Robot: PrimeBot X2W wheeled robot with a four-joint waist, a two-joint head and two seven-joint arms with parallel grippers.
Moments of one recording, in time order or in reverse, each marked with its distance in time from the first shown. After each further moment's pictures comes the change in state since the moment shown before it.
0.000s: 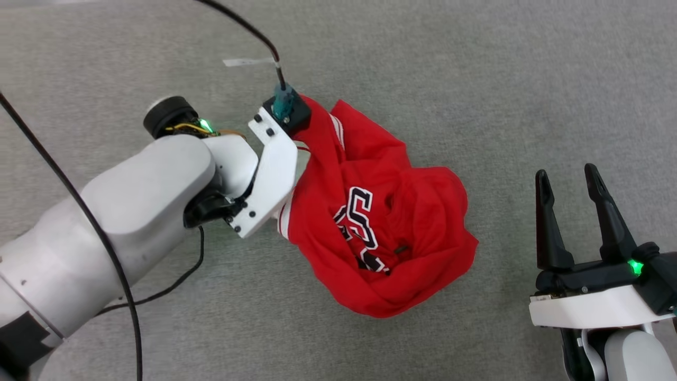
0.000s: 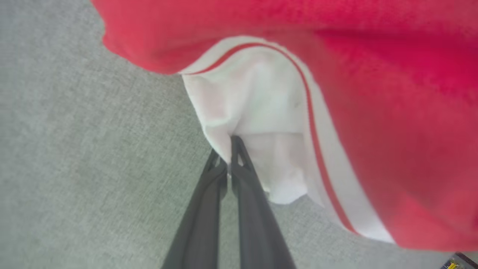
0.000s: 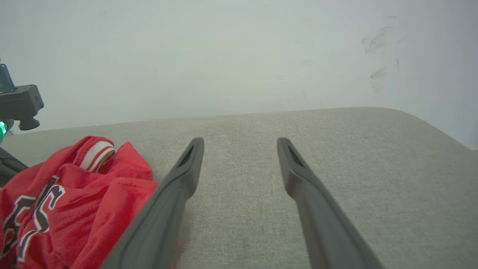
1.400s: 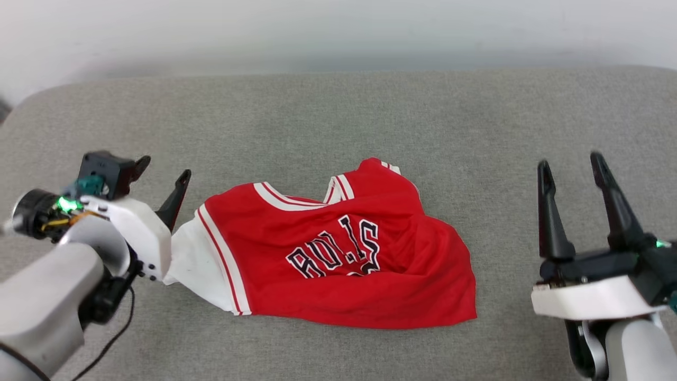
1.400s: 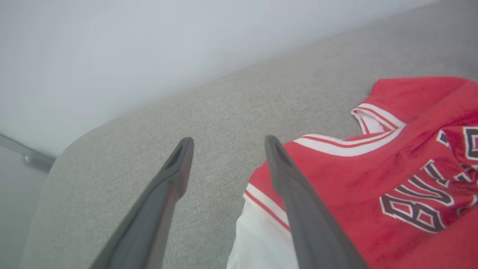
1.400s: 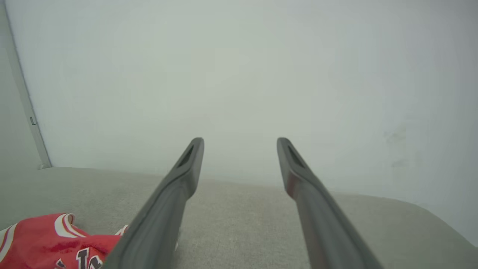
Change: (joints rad) left arm 0.389 0.285 0.165 -0.066 -0.077 0.313 -0.887; right arm -0.022 0.000 -0.016 -0.004 -0.103 0.000 0.000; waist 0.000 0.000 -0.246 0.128
